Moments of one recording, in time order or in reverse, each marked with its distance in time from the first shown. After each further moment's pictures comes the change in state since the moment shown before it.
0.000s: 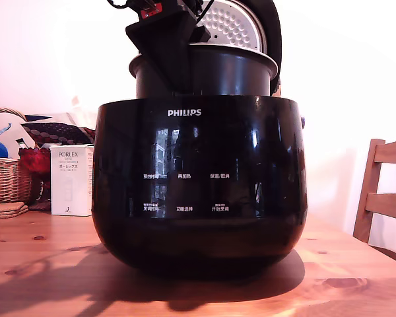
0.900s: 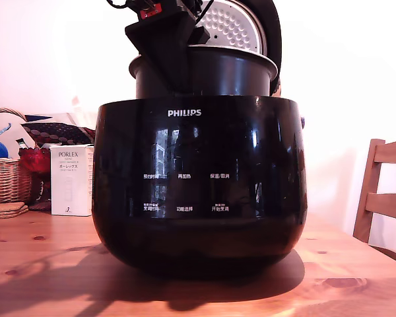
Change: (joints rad) arm 0.002 0.000 0.000 -0.001 -0.003 -0.005
